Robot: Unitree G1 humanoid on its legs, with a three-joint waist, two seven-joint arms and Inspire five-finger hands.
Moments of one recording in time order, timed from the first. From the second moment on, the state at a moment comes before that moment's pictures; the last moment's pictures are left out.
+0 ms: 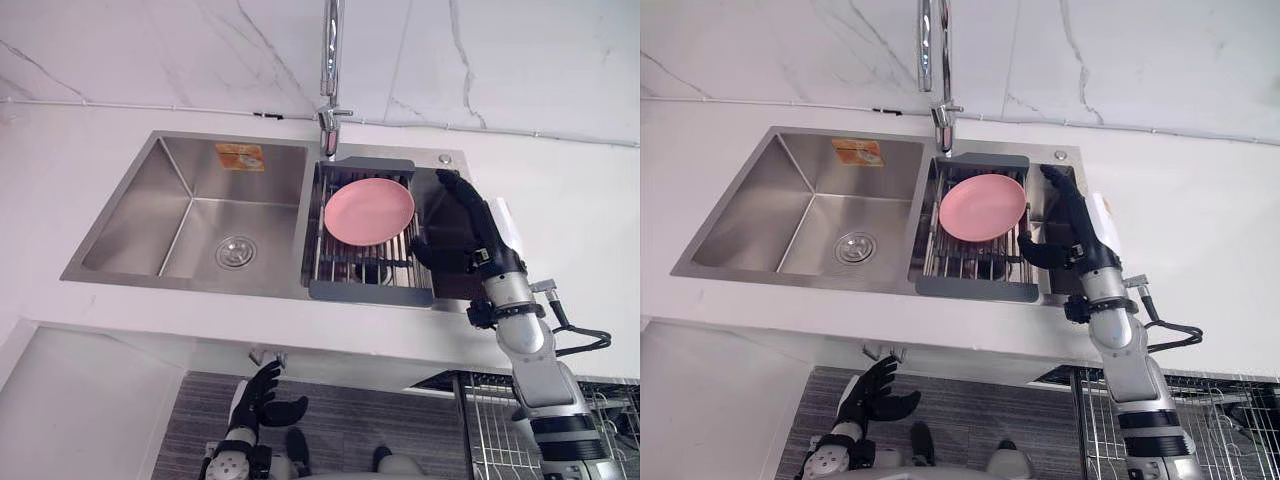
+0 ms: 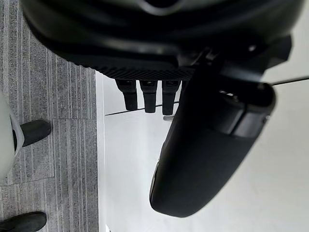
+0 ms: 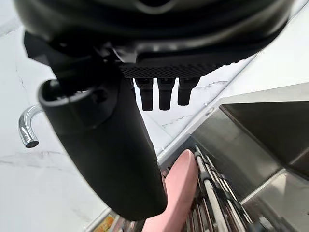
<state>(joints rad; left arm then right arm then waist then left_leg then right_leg) 0.30 0.08 -0.12 0.49 0.03 -0.10 0.04 -0.09 -0.44 -0.03 0.00 -0.31 -0.15 -0.08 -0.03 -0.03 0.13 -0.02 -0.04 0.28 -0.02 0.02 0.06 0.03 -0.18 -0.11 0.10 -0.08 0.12</state>
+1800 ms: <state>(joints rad) 0.26 0.07 -0.15 0.47 0.03 -0.12 0.04 -0.58 -0.57 0.22 0.47 -0.57 -0.08 -0.12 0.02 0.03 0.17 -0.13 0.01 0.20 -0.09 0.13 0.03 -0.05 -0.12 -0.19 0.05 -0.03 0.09</state>
